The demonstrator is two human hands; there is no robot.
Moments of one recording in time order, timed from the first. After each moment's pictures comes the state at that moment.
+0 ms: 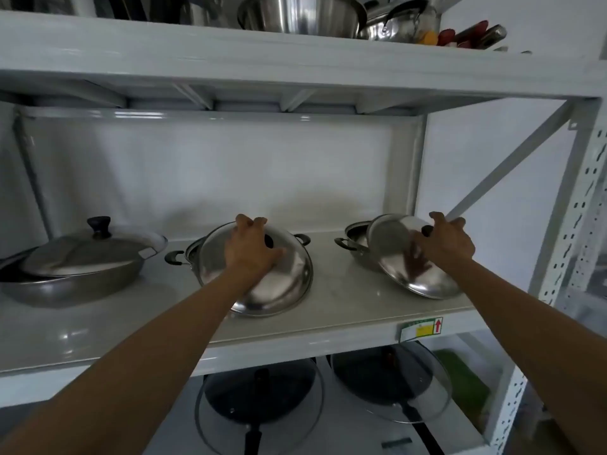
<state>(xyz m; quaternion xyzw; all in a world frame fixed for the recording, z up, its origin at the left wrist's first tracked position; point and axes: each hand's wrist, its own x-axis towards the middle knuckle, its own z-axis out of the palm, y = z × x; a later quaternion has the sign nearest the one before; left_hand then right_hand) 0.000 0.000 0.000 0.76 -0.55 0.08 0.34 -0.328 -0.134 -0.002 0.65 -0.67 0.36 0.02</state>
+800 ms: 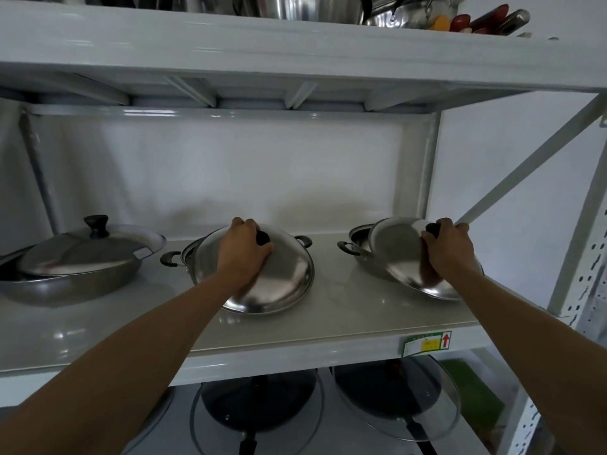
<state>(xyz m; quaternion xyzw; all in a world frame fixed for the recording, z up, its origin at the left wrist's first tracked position) 0.012 -0.015 -0.004 0.74 -0.53 0.12 0.38 -0.328 -0.168 -0.015 0.66 -0.63 0.40 0.00</state>
